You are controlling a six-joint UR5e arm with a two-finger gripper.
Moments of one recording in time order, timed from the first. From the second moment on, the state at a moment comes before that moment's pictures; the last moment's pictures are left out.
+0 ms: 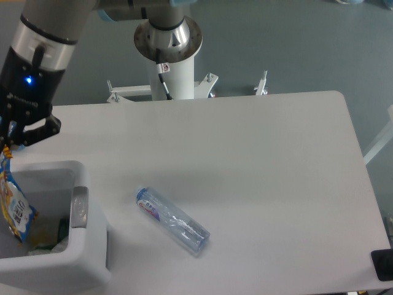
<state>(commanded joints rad) 2.10 -1.78 -1.39 -0.99 1.00 -0.13</state>
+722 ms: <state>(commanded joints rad) 2.10 -1.87 -1.35 -0.95 1.04 -0.13</state>
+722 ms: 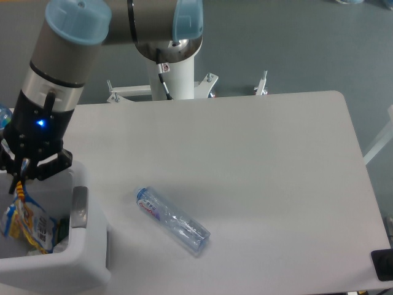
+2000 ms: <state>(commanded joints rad) 2.45 -1.86 -1.43 -0.89 1.45 -0.11</state>
